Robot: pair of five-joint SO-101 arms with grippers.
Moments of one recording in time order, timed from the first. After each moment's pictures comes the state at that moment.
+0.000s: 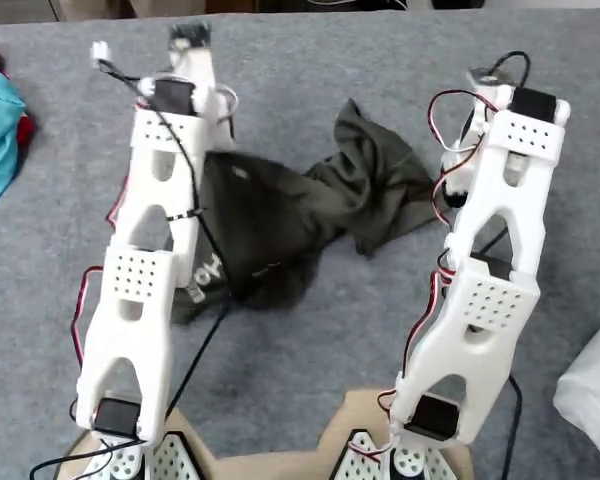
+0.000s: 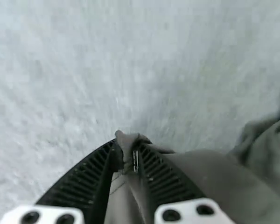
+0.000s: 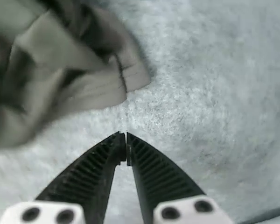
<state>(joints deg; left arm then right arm) 4.8 59.0 -87.8 97.0 4.5 14.9 41.6 -44.0 101.2 14.9</state>
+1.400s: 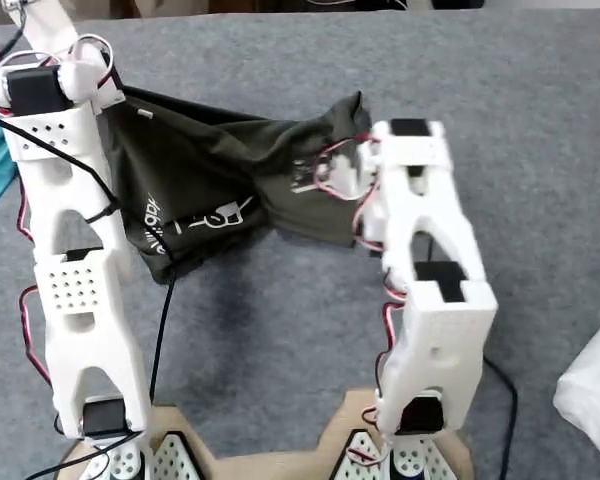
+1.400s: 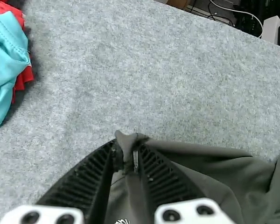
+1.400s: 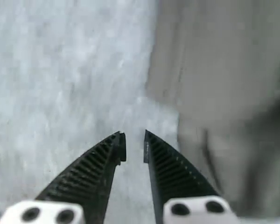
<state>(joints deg) -11.8 47.1 -92.6 99.1 4.5 -7.6 28.9 -6.0 85.1 66.8</state>
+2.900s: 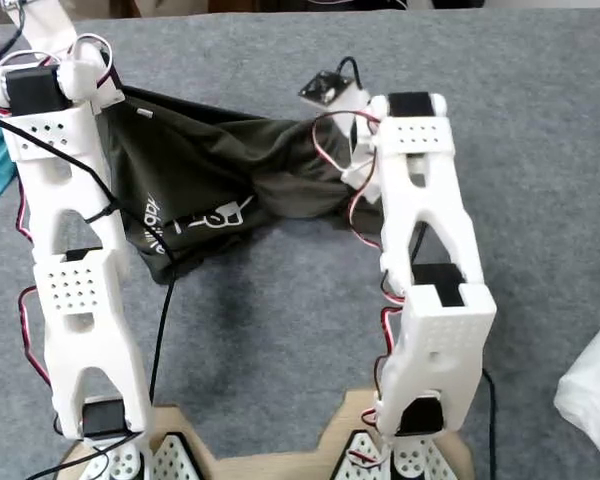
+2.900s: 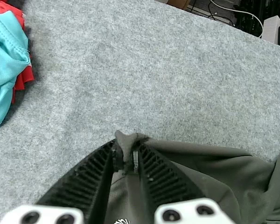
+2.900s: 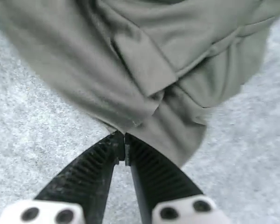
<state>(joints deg) -11.8 47.1 -92.6 99.1 4.5 -6.6 27.4 -24.4 85.4 35.3</state>
